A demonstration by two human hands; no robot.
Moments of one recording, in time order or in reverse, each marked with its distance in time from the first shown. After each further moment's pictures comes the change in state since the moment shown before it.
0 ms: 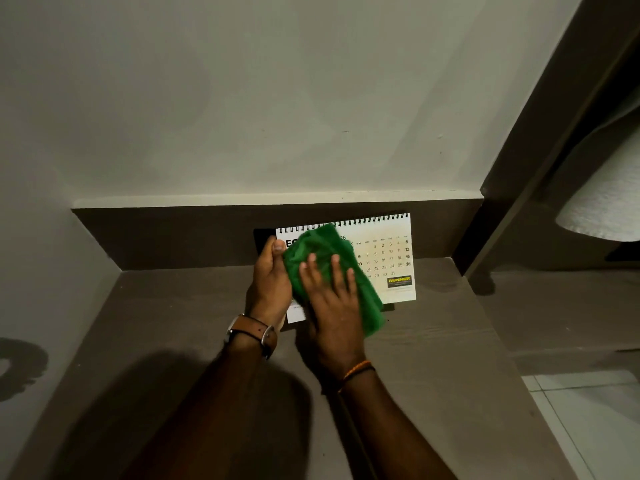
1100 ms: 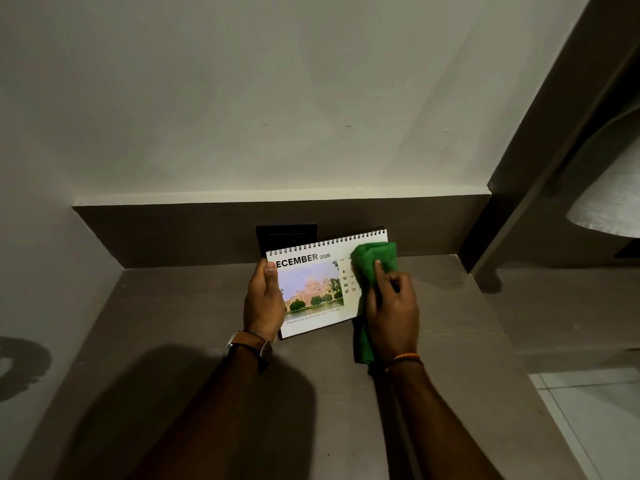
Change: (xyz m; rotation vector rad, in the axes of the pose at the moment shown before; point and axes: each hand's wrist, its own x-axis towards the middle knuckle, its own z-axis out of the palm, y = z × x) left_hand -0.002 -0.050 -0.018 0.128 0.021 0.022; right_hand -0.014 0.073 -0.016 0.005 0.189 0.385
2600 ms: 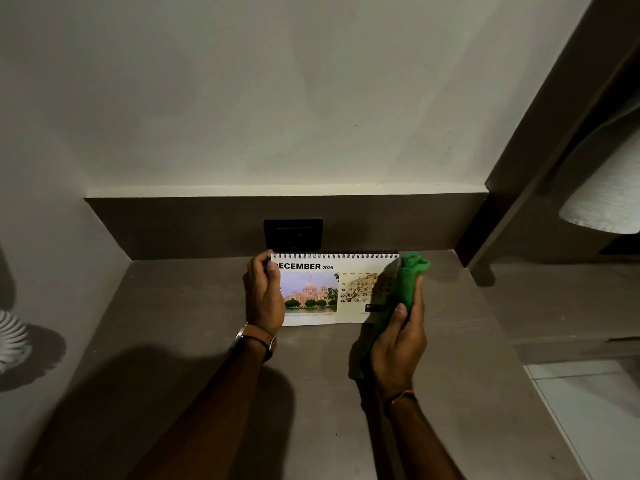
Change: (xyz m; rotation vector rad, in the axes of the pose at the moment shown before) left_hand -0.001 -0.018 -0.018 -0.012 -0.013 0.033; right_hand -0.055 -0.044 -0.028 0.470 0.180 0.449
